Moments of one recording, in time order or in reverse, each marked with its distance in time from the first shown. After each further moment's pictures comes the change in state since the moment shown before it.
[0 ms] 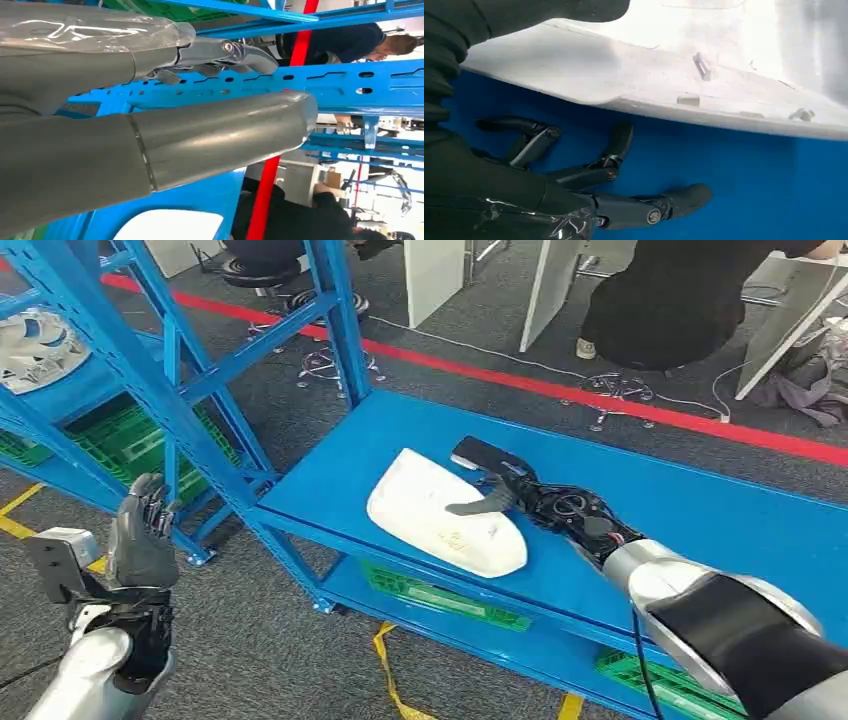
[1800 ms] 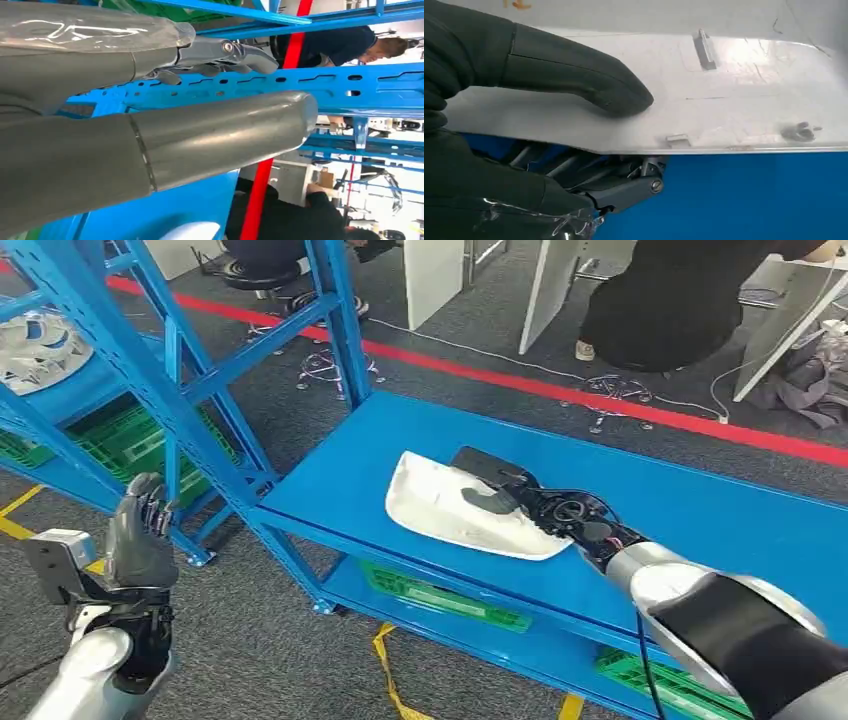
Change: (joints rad) left arm 0.000 0.000 -0.001 0.000 0.003 0.008 -0.018; right arm 0.006 -0.009 0.029 0.027 0.047 -0.010 -0.115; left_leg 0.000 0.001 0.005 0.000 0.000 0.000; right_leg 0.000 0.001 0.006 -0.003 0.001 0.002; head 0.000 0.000
